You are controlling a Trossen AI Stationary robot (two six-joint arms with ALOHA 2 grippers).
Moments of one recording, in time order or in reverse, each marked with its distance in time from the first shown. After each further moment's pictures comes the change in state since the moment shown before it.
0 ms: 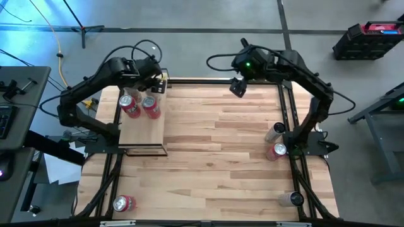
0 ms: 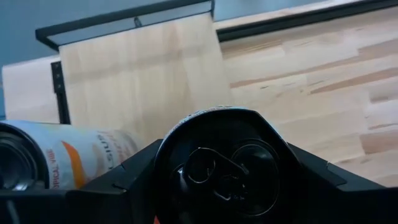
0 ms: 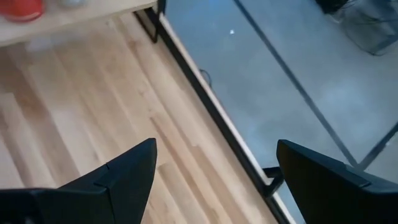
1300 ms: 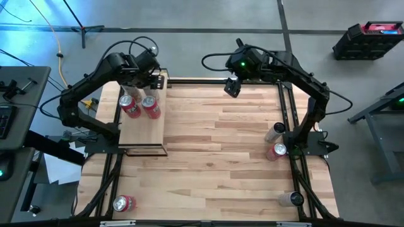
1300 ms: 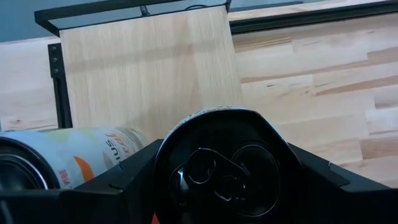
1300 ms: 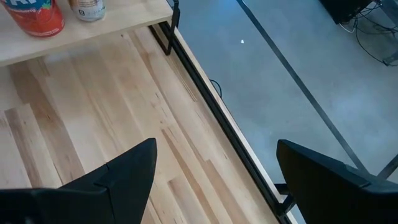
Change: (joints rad) left arm 0.098 0.008 0.000 0.004 0.083 0.020; right arm 0.001 0.027 0.000 0.073 -0.028 -0.015
